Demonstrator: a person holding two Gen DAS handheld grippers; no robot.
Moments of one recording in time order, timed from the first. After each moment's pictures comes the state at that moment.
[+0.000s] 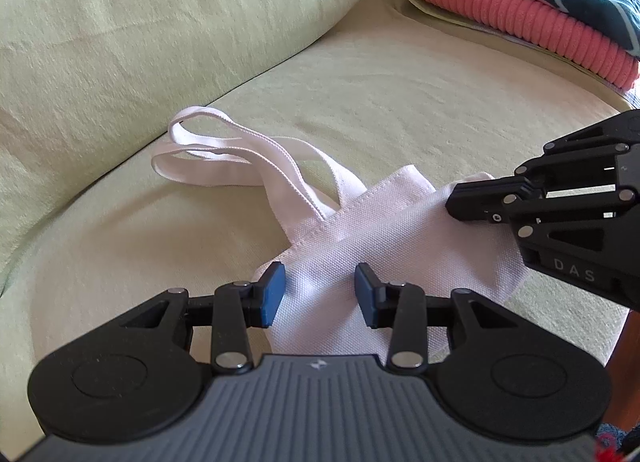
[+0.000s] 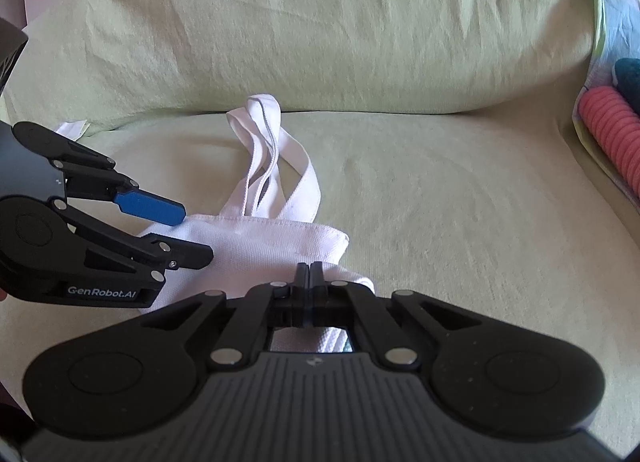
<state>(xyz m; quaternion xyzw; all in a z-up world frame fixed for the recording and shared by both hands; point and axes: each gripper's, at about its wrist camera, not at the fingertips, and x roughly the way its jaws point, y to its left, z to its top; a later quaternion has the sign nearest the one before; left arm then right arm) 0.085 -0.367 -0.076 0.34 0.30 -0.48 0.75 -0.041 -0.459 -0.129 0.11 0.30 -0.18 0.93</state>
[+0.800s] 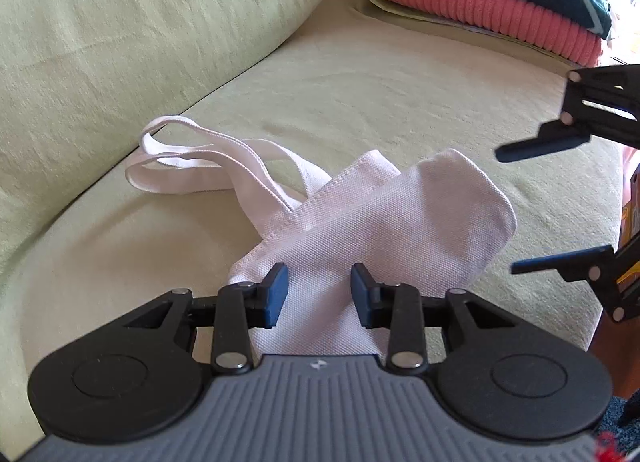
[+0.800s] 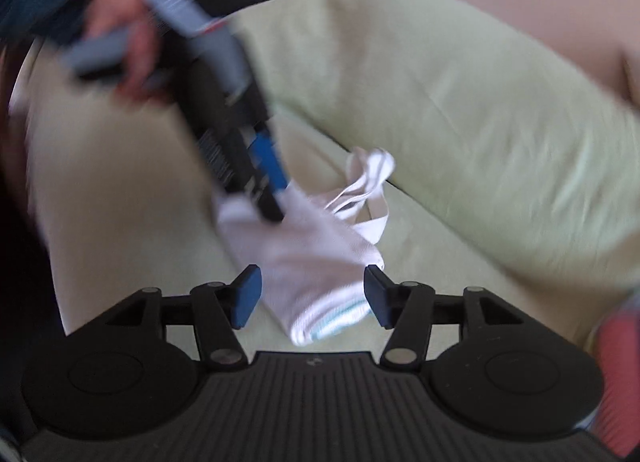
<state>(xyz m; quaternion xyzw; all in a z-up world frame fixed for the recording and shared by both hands) 0.079 -0.359 -0.079 0.36 0.28 -0.53 0.72 -0.124 -0.410 -0.159 -0.34 0.24 0.02 0.91</state>
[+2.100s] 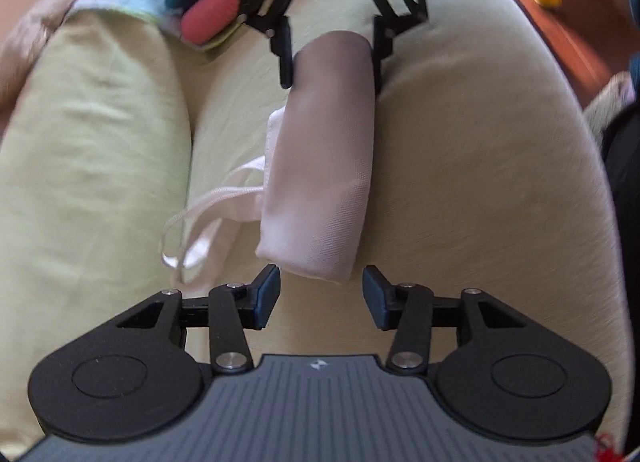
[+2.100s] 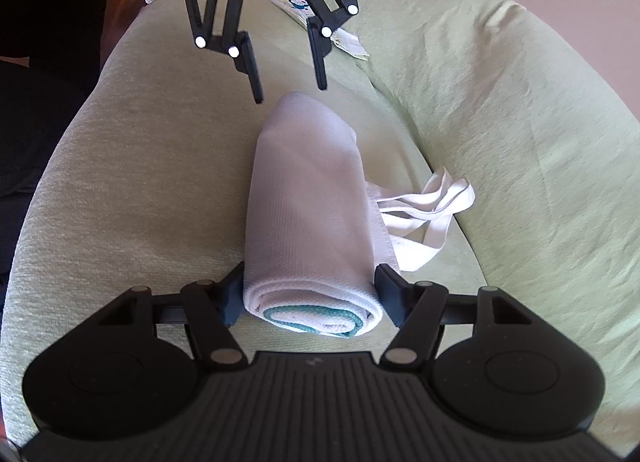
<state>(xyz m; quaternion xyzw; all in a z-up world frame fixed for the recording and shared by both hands) 0.039 -0.275 -0.126 0.66 -0.09 -0.54 0.51 -0.058 -0.463 -0.155 -0.39 0.25 0.19 0.86</state>
